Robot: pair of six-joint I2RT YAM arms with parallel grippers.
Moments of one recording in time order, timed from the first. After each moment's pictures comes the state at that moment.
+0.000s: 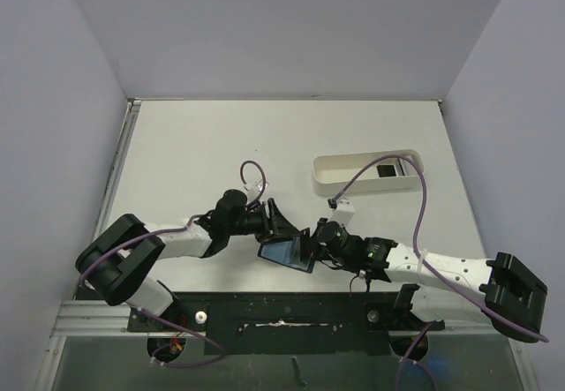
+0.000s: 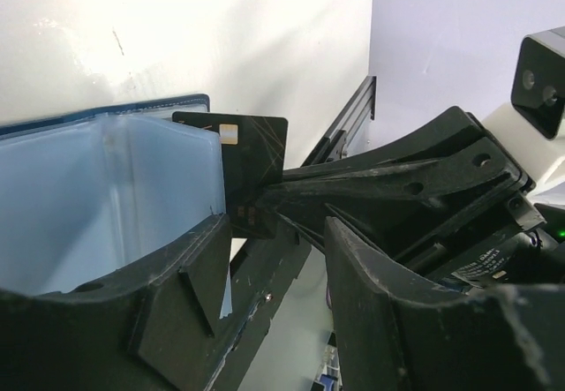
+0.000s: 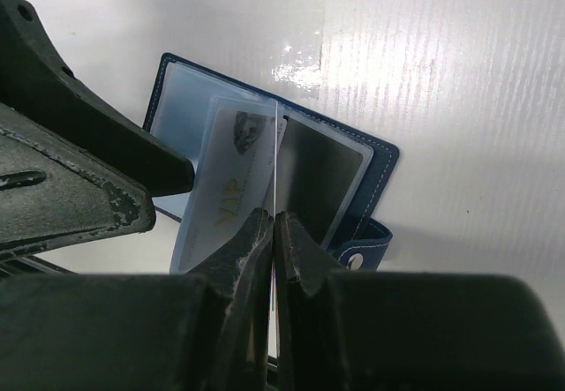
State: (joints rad) left arm -0.72 1.50 0.48 0.58 0.53 -1.17; right arm 1.05 1.10 0.51 -0.19 0.38 0.98
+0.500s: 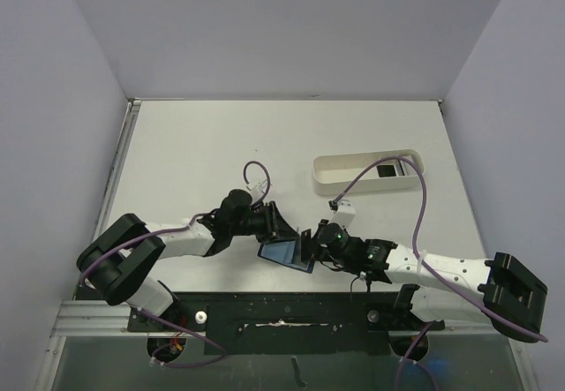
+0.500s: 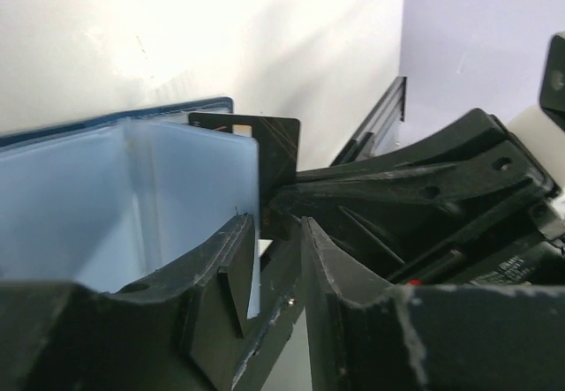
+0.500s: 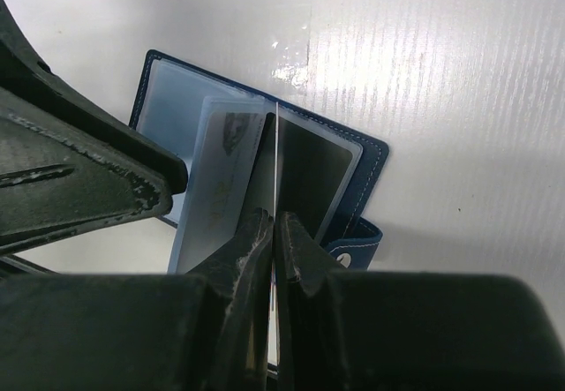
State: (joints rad) left arm -0.75 1.51 0.51 0.52 0.49 -1.12; right arm 1.05 1.10 0.47 -0.16 0.38 0.98
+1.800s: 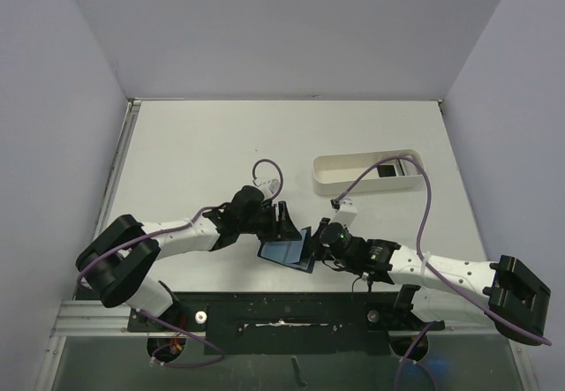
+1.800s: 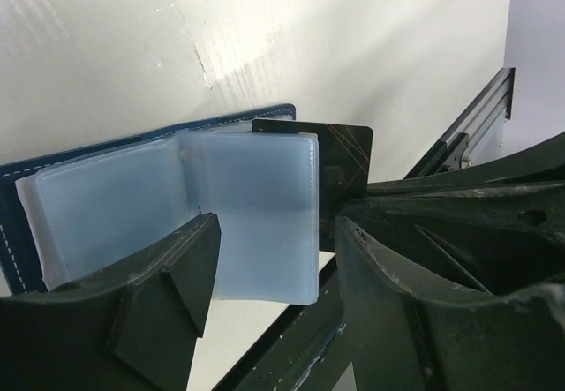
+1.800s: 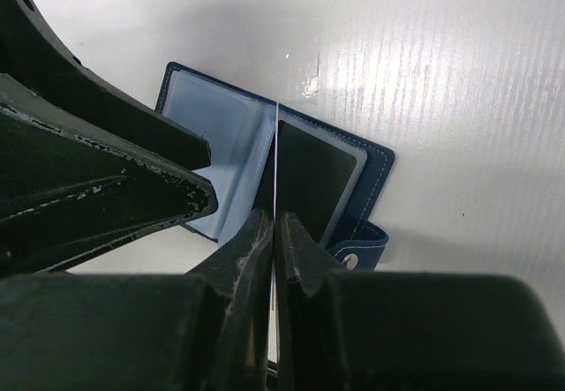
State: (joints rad) left arm -0.81 1.50 0.64 0.20 0.32 -0.88; right arm 1.05 1.07 0.47 -0.16 0.39 0.98
